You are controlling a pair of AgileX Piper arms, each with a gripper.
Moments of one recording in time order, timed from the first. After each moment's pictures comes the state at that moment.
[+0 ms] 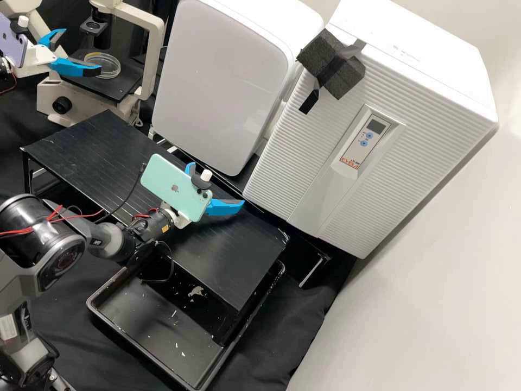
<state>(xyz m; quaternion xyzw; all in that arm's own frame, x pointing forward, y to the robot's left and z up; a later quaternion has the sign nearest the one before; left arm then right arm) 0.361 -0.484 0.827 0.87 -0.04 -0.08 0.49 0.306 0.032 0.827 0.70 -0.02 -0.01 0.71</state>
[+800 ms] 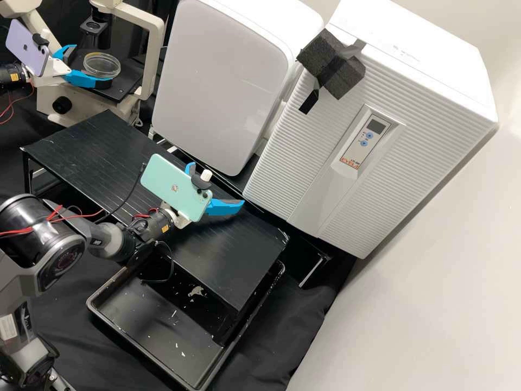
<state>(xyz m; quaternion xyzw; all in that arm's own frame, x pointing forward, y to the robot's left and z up) 0.404 -0.457 0.801 0.86 0.02 -0.09 0.50 0.306 0.032 0.827 0.70 -0.02 -0.01 0.71</state>
